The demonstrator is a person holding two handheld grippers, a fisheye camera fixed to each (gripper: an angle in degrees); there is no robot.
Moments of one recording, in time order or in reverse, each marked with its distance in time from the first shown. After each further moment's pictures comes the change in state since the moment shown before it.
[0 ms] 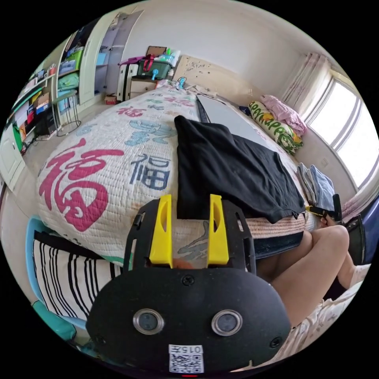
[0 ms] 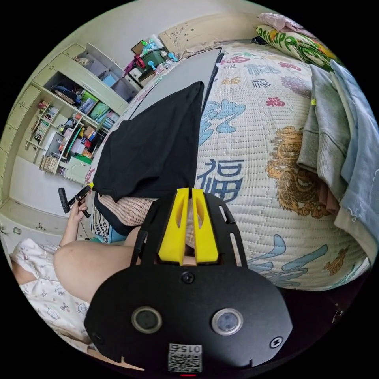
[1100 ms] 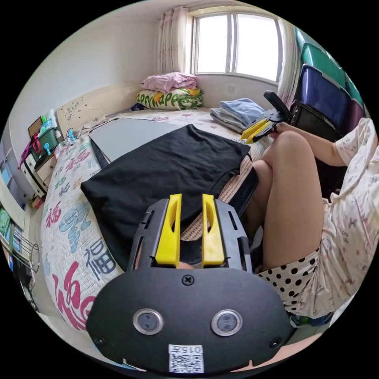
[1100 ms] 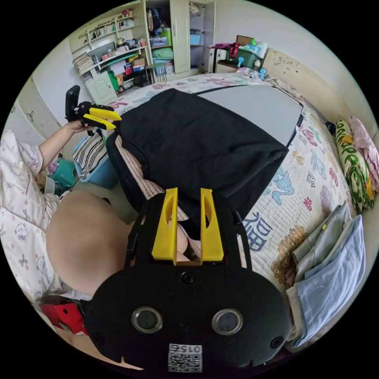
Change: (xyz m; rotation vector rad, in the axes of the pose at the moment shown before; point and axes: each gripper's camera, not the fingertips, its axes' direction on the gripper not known) left arm 0.037 0.041 0.002 -0.051 0.245 0.849; right arm -0.032 0.010 0.122 -0.079 0.217 -0.652
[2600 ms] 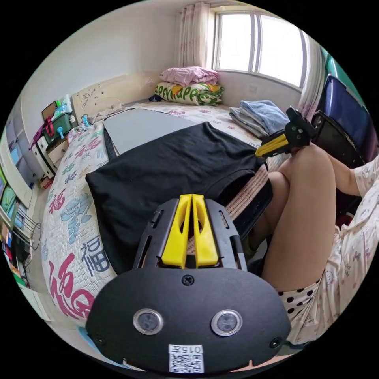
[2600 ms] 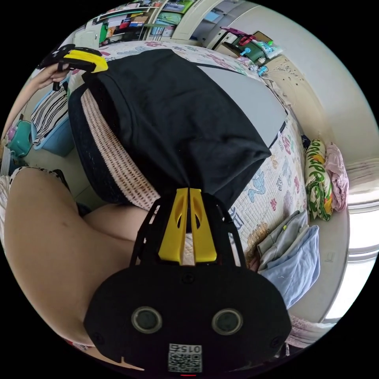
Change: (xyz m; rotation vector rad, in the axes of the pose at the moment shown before) left arm -0.012 0.040 0.047 0.012 -0.089 -0.154; right arm -0.083 0.003 0.230 -0.217 0.385 -0.120
